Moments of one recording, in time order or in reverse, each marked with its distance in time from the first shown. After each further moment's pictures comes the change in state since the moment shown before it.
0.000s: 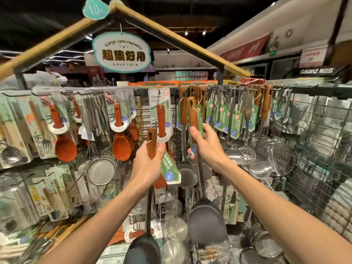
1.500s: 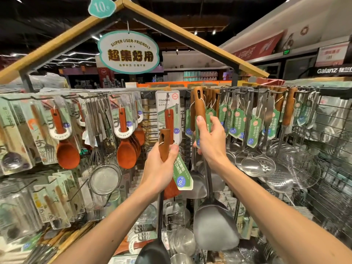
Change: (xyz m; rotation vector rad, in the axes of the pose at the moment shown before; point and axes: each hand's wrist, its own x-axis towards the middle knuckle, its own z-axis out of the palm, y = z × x) left_hand 0.032 0.001 0.013 -0.034 -0.065 0.009; right_hand 0.058 0.002 0.030 0.018 0.283 -0.145
